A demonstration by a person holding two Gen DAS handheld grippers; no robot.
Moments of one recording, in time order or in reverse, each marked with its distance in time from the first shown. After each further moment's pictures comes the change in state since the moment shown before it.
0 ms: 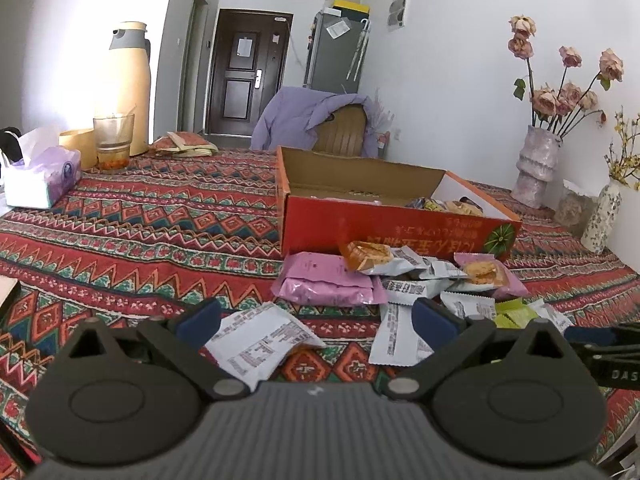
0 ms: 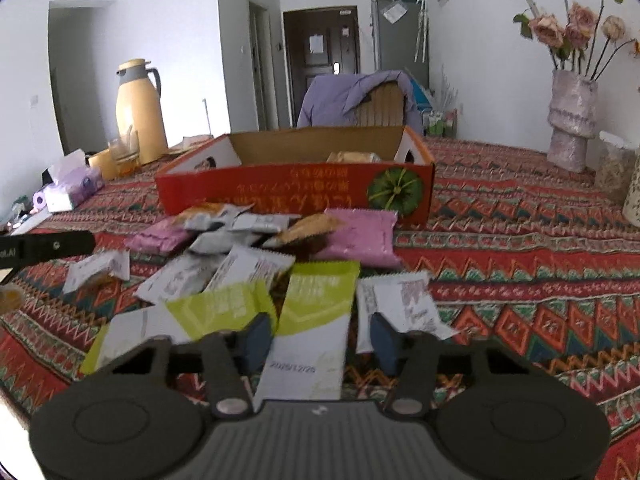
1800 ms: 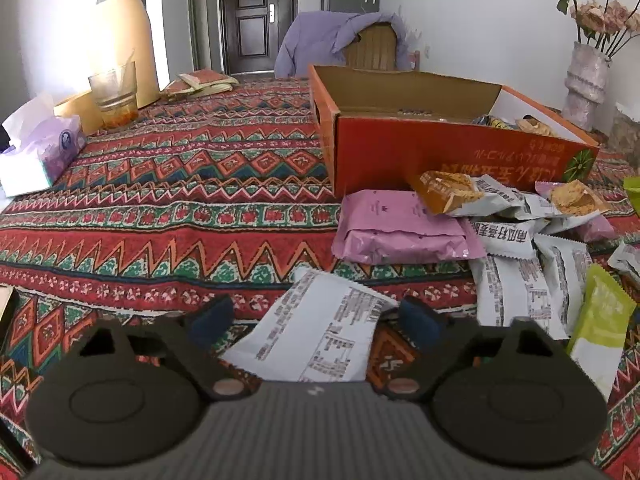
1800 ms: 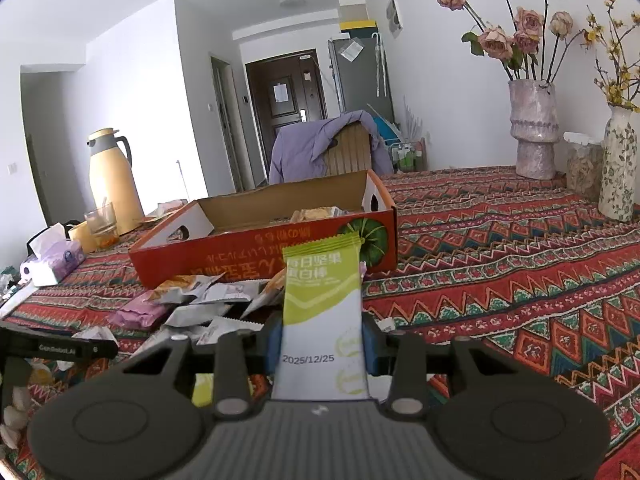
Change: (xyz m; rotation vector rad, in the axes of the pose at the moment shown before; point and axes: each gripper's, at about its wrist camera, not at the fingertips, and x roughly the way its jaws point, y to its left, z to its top) left arm 0.072 0.020 0.006 0.092 0.237 0.128; right arm -0.007 -0.021 0.011 0.137 -0.169 -0.046
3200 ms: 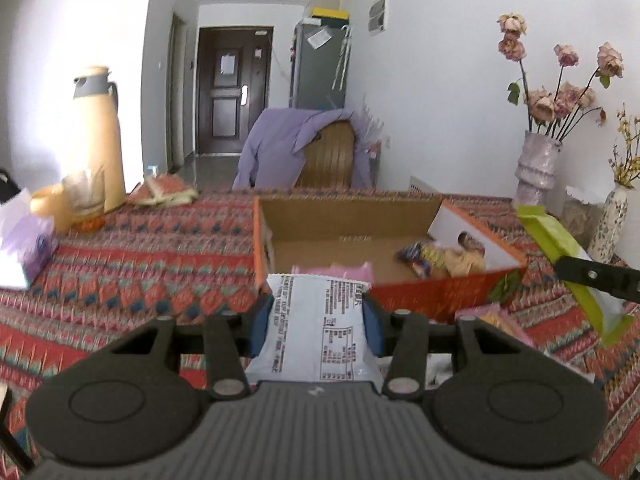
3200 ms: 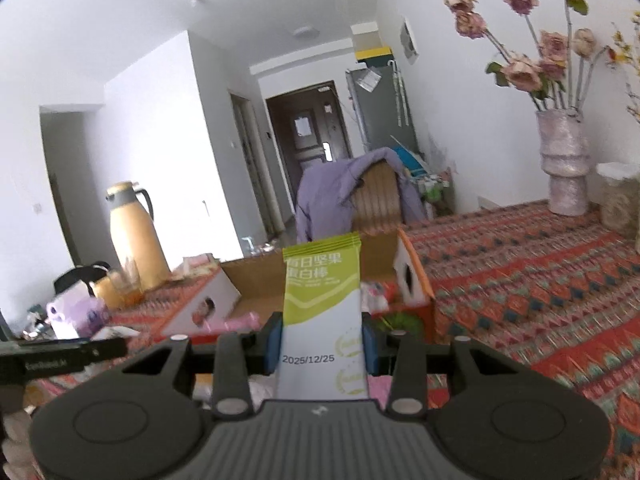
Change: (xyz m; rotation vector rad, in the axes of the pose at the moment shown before) left arm -0.056 -0.039 0.064 -0.002 -0.276 -0.112; right arm 0.027 0.000 0.069 0.041 -0.108 0.108
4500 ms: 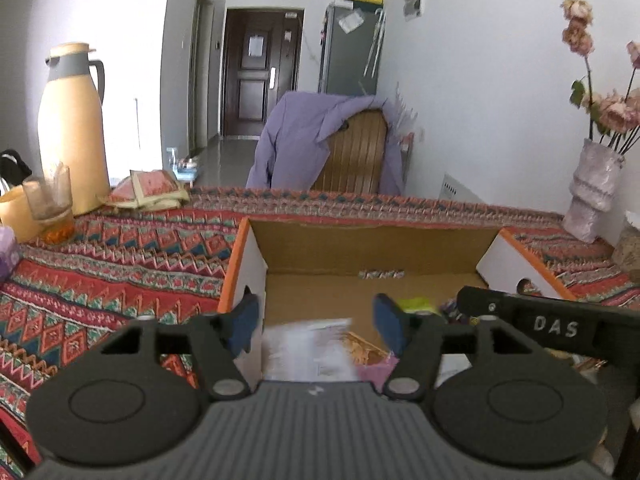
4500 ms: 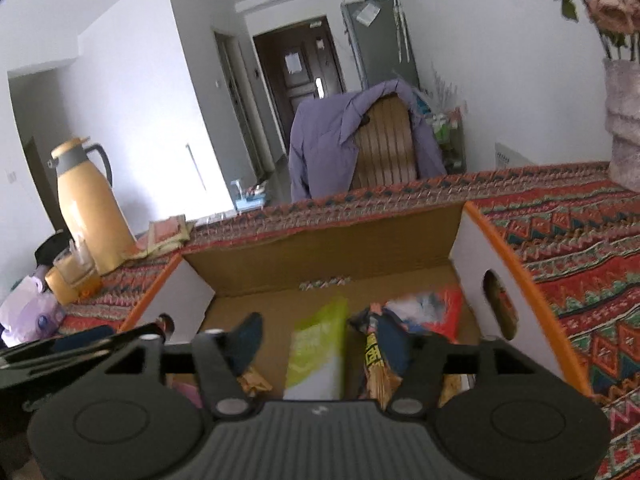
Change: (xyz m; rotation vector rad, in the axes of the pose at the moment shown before) left arm 0.130 -0.003 0.046 -0.067 0.041 0.085; right arm 0.194 0.019 0.038 0.020 0.202 -0.038
